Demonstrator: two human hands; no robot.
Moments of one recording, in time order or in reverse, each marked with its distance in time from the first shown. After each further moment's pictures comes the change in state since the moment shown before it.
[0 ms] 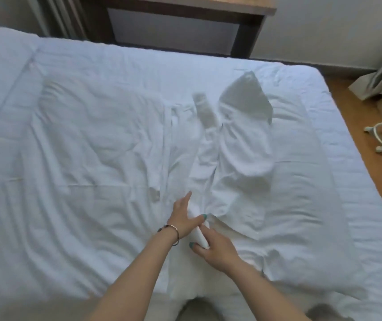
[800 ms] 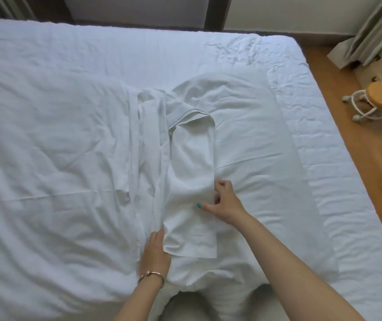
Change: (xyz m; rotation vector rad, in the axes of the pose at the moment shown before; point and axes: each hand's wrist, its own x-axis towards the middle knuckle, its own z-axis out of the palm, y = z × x) left_hand -0.033 -0.061 0.063 0.233 0.284 -0.059; right_hand 0.041 0.051 -0.097 0.242 0.181 0.137
